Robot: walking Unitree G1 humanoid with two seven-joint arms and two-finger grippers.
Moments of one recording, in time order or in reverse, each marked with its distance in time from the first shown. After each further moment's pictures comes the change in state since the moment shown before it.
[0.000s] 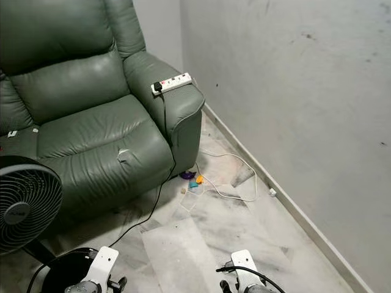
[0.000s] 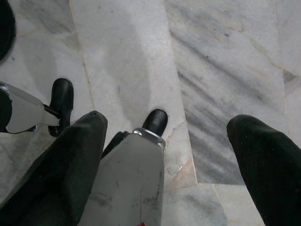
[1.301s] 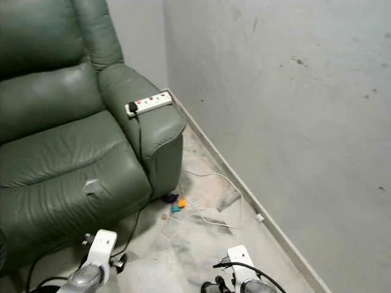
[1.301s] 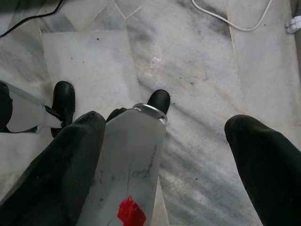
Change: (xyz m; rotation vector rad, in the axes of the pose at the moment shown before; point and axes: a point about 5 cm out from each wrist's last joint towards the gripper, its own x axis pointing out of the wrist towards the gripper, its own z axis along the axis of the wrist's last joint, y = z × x) left arm 0.004 -0.007 0.054 -0.102 -0.209 0.055; right arm 0.001 0.004 0.009 0.025 -0.032 0.043
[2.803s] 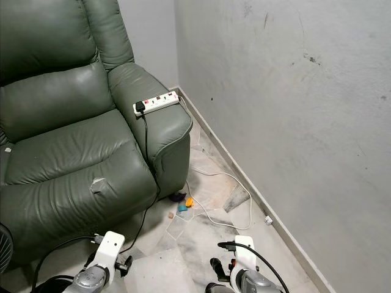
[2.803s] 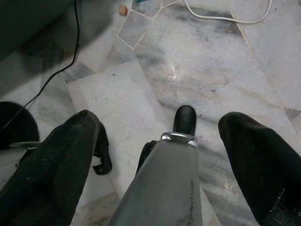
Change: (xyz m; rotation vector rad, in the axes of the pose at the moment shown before) left arm -0.005 0.000 -0.019 0.109 0.052 -0.005; right arm 0.003 0.002 0.021 0.316 -0.073 0.024
